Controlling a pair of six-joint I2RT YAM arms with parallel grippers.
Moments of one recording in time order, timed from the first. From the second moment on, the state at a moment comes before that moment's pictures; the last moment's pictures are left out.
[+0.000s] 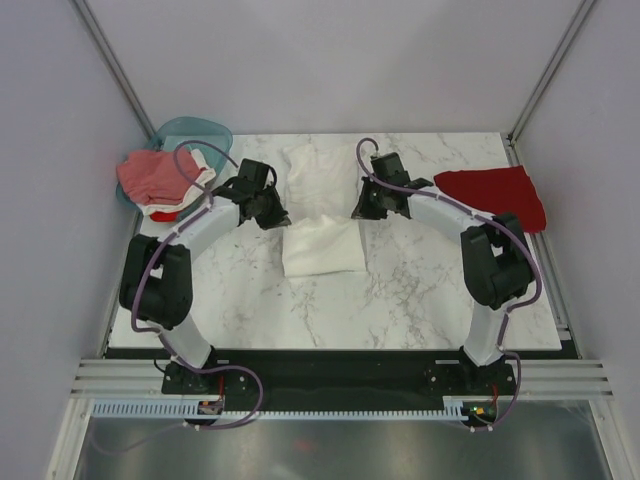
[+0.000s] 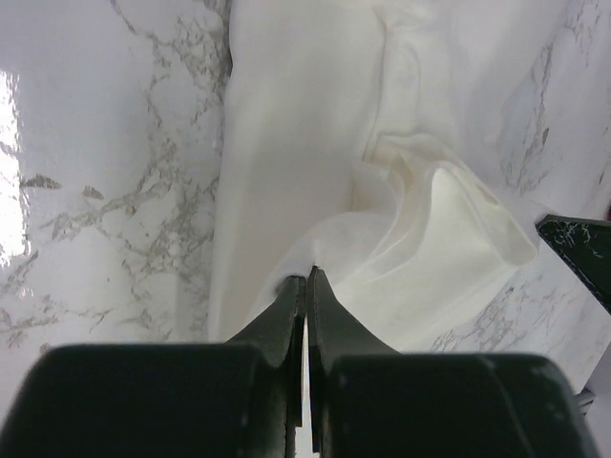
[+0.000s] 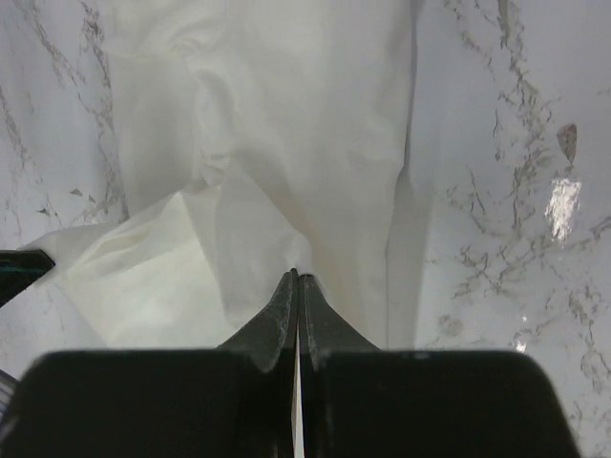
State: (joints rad) left arm -0.34 1.67 1.18 -0.44 0.12 -0.71; right arm 0.45 1.85 1.34 -0.33 -0.14 0.60
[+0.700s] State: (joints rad) left arm -0.29 1.73 1.17 -0.36 0.15 -0.67; right arm 0.40 1.84 1.29 -0.28 -0.07 0.60
